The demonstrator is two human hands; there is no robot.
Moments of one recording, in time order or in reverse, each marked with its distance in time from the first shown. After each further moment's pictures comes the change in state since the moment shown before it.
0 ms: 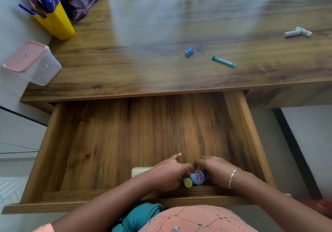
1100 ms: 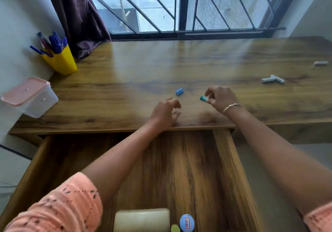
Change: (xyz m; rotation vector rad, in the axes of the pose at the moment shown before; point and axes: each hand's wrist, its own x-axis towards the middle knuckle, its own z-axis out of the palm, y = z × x) left_hand 0.091 -0.027 -0.180 -0.144 0.841 -0.045; right_hand 0.052 0.068 -0.236 0.088 0.841 0.285
